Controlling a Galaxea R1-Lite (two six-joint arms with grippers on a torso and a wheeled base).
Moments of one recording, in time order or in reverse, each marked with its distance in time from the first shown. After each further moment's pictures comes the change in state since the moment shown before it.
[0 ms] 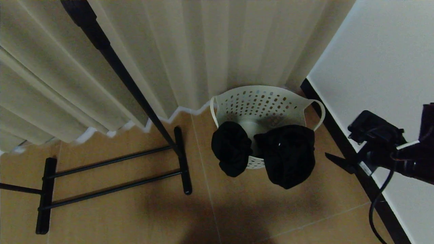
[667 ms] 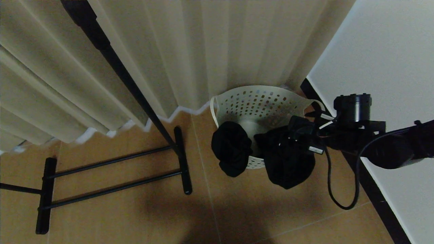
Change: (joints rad) left arm 0.000 0.000 0.000 0.000 -0.003 0.016; right arm 0.107 0.419 -0.364 -0.010 -0.173 -0.351
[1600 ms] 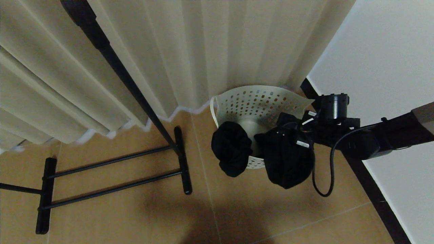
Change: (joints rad) left arm 0.000 0.000 -0.002 0.000 0.000 -0.019; right arm 0.015 0.123 -0.150 -0.002 -0.069 0.017
